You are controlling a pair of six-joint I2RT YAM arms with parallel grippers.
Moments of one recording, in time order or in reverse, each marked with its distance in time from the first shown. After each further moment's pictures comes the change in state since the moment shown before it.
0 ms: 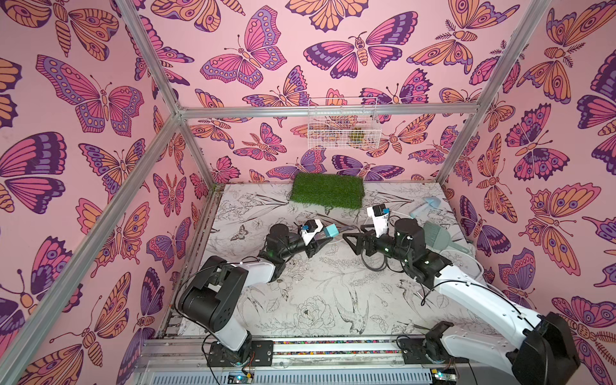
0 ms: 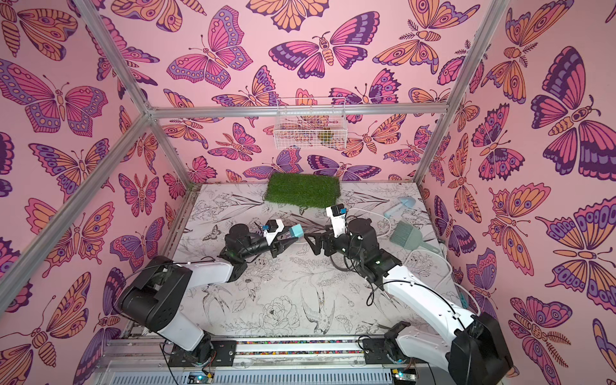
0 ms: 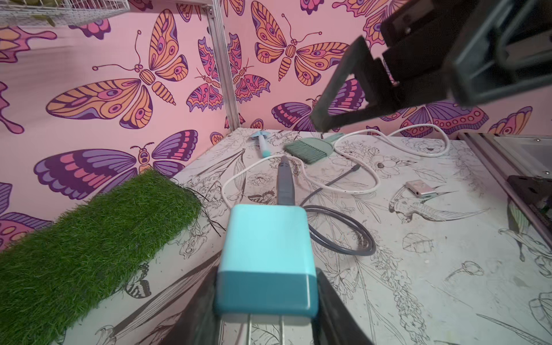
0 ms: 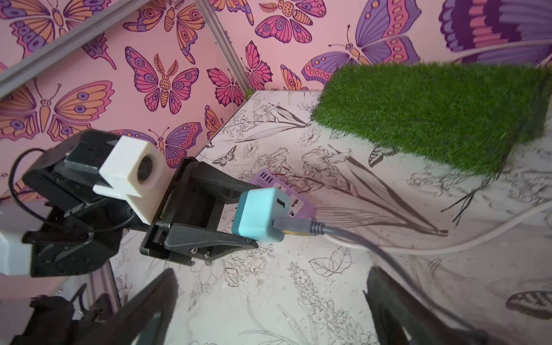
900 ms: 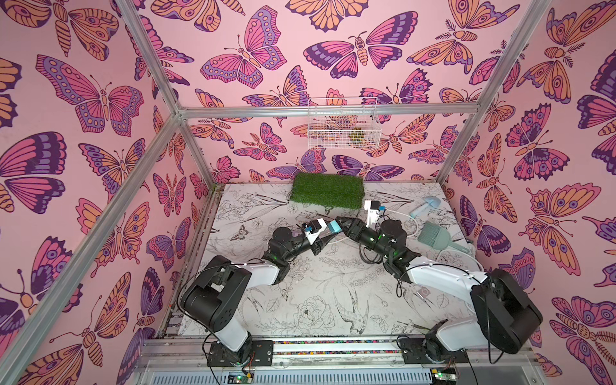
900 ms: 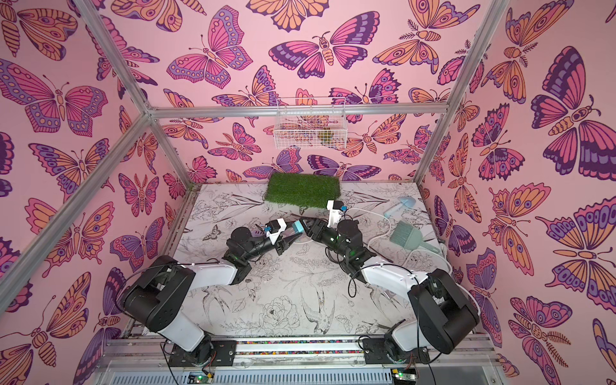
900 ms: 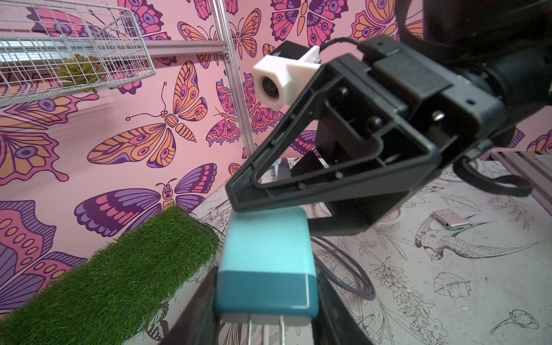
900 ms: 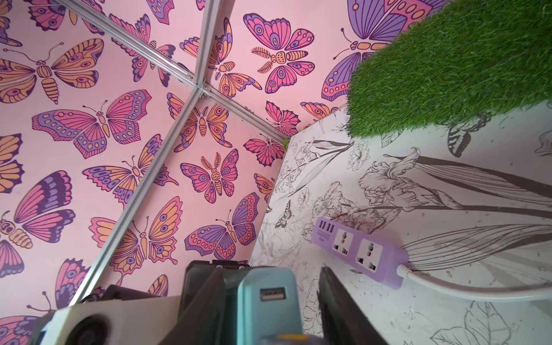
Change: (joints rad) left arm -0.058 0.003 -0.003 0.144 -0.109 -0.011; right arm 0.019 0.303 -0.048 0.592 0.013 0.554
